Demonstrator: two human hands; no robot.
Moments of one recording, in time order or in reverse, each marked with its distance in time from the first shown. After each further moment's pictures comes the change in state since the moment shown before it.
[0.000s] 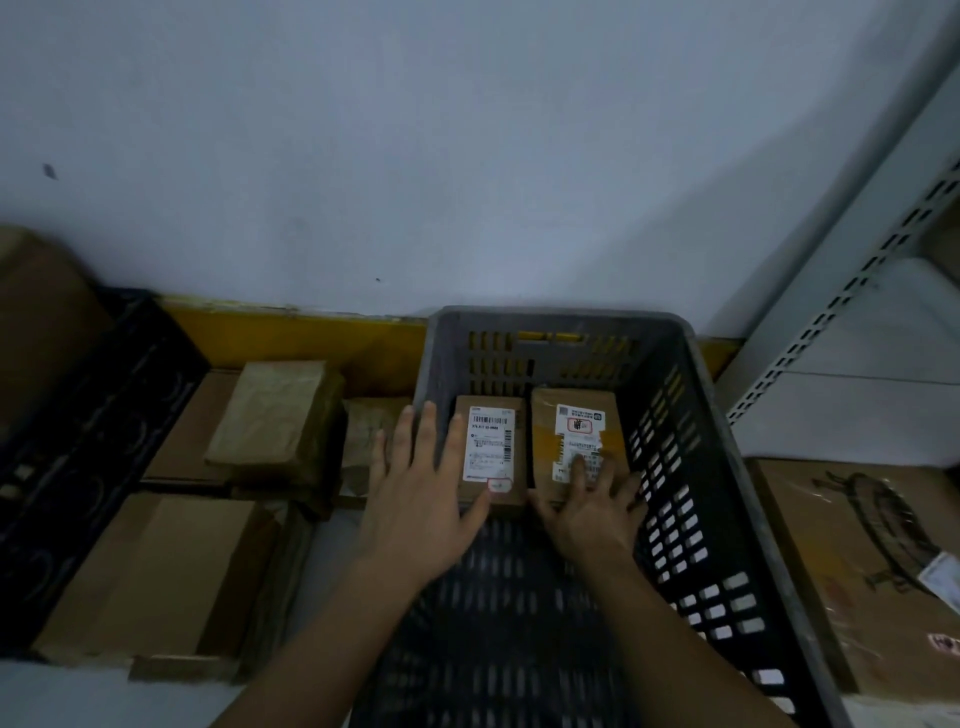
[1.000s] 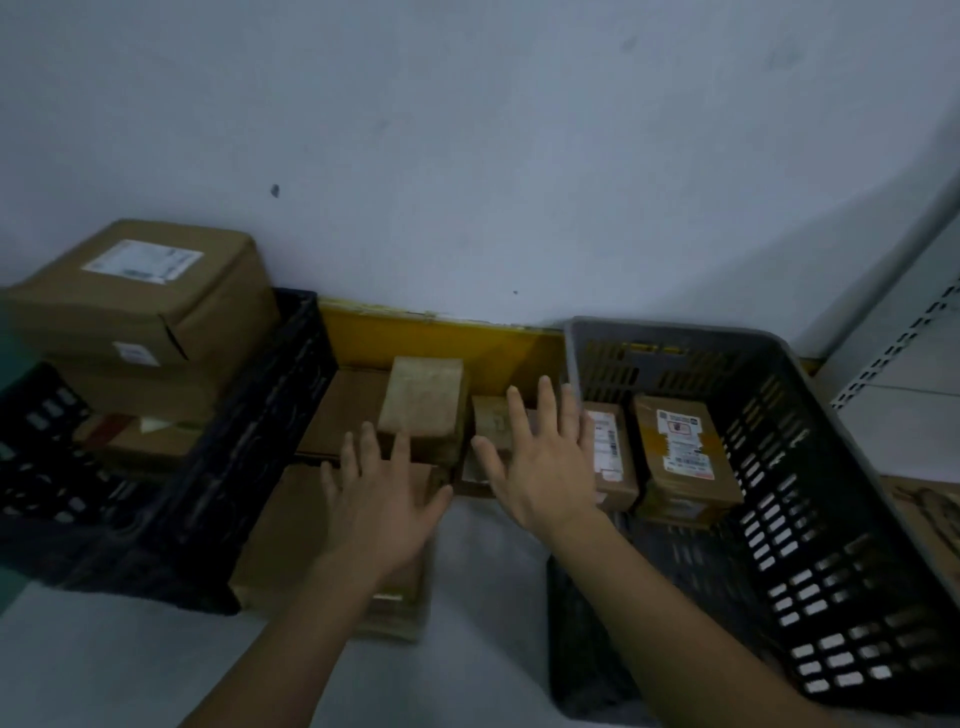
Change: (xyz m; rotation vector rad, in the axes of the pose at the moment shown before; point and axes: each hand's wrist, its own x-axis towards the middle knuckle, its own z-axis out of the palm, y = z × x) left_hand -0.101 -0.210 -0.029 -0.113 -0.074 -0.295; right_hand -0.180 -0.219 -0.087 0.078 0.388 -0.481
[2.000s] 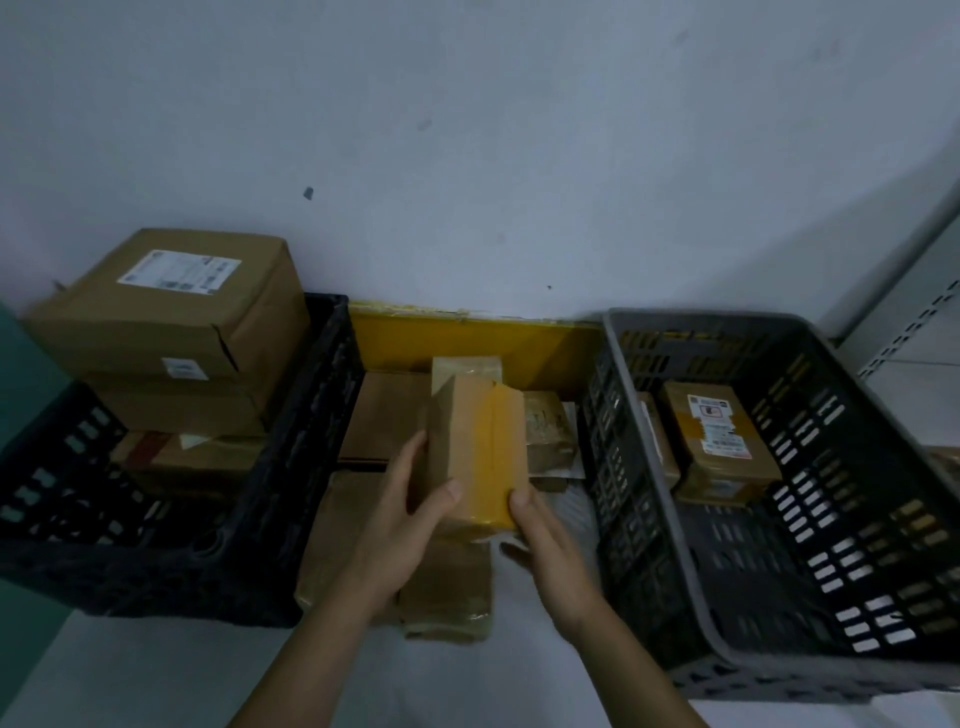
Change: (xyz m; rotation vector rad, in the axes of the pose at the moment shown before) left_hand -0.031 -0.070 -0.043 -1.164 -0.211 0.050; right_hand -0.084 -0.092 0.032 1.415 -0.280 0.405
